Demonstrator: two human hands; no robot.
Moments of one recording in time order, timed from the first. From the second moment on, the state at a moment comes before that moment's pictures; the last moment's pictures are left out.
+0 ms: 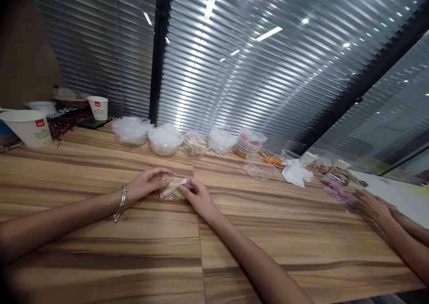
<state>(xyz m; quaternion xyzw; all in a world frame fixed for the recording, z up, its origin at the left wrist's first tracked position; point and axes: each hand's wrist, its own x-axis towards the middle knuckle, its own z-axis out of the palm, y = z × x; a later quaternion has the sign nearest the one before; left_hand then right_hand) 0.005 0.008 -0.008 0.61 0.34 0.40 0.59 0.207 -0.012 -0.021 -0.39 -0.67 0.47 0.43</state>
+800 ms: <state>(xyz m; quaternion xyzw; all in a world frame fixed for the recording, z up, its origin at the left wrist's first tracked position) 0.006 0.007 -0.015 0.68 0.25 0.32 0.61 0.202 -0.024 -0.012 -0.37 -0.73 0.45 0.36</state>
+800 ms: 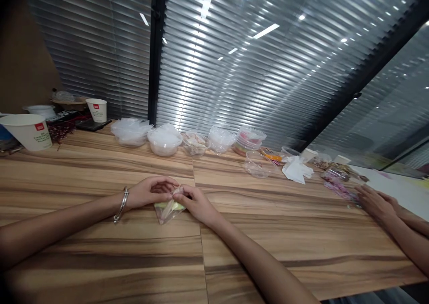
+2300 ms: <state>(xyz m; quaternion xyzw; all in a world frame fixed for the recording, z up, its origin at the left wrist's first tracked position) 0.004 0.008 -0.013 0.65 0.29 0.35 0.61 0.205 -0.026 -0.008 -0.35 -0.67 0.53 0.37</state>
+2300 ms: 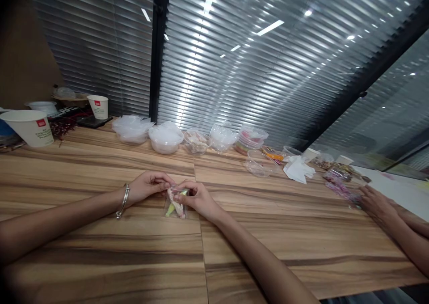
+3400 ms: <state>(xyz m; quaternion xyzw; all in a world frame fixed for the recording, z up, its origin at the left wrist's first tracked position) 0.001 0.007 -0.009 0.69 0.21 0.27 0.64 0.205 -0.020 -0.010 -0.37 -0.64 0.53 0.41</state>
